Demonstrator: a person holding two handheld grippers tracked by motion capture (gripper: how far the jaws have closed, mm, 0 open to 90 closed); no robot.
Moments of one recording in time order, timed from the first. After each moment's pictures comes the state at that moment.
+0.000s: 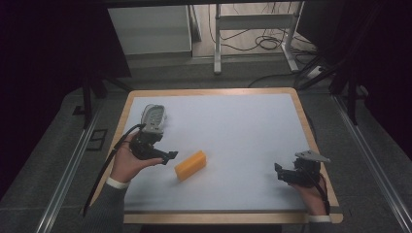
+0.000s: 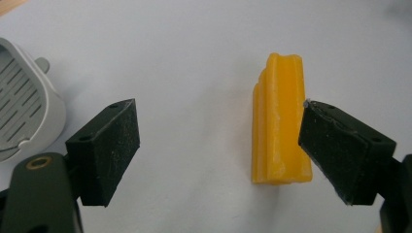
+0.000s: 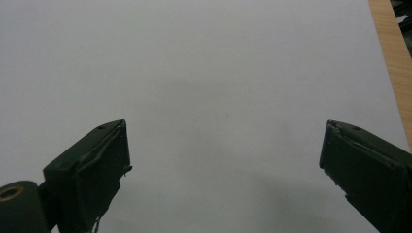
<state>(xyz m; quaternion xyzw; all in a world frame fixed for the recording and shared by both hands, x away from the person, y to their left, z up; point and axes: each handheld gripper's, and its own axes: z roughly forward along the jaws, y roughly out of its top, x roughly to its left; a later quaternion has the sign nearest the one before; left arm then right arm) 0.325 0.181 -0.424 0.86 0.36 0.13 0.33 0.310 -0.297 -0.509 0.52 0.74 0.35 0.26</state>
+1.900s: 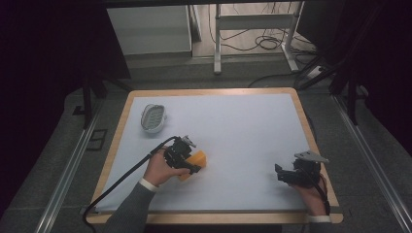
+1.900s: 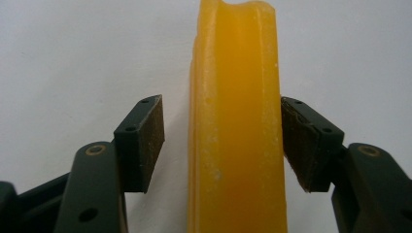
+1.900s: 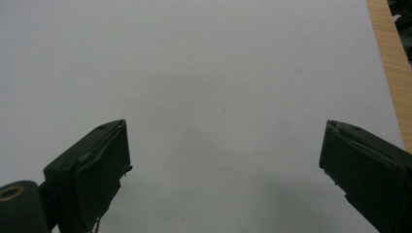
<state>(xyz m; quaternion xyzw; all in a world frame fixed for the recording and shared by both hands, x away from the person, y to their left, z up) 0.347 0.107 -0.494 0.90 0.35 0.02 0.27 0.310 -0.297 -0.512 0.52 0.74 0.33 0.27</state>
